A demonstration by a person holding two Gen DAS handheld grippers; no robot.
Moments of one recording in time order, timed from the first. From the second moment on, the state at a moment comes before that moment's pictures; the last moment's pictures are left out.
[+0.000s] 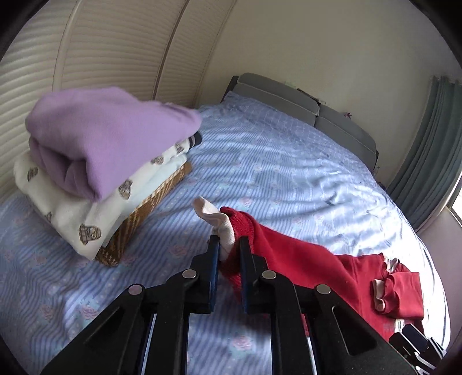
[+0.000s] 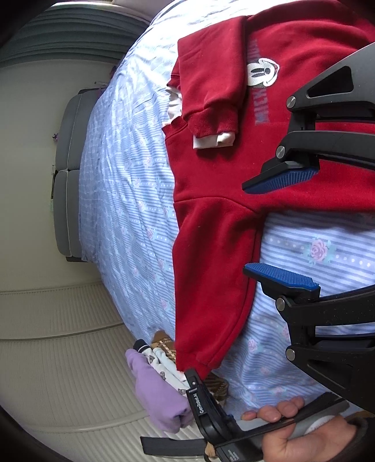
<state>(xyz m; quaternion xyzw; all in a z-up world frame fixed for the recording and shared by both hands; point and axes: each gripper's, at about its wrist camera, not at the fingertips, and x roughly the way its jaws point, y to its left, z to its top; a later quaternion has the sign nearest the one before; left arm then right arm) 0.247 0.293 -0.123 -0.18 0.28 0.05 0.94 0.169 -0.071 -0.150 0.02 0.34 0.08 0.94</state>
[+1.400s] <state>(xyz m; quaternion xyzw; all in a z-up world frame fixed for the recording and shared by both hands) 0.272 -0.204 -0.104 0.15 0.27 -0.20 0.93 0.111 -0.439 -0.181 0.25 0.31 -0.13 0.91</state>
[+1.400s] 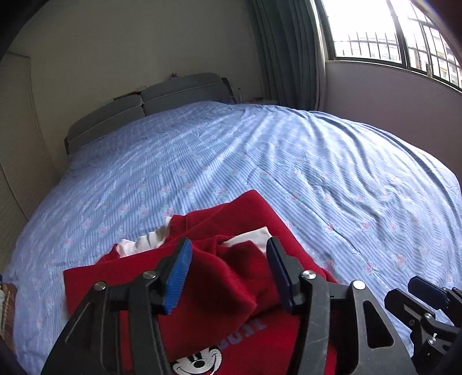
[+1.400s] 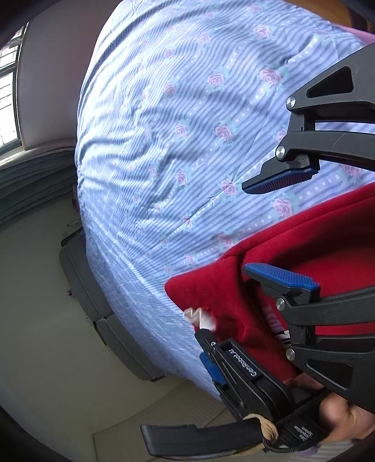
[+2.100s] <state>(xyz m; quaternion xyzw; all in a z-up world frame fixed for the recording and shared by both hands) 0.263 -0.004 -0.151 0.05 0.35 -0.12 0.93 0.191 -0.369 -0.163 0.16 0.35 -0.06 0.92</state>
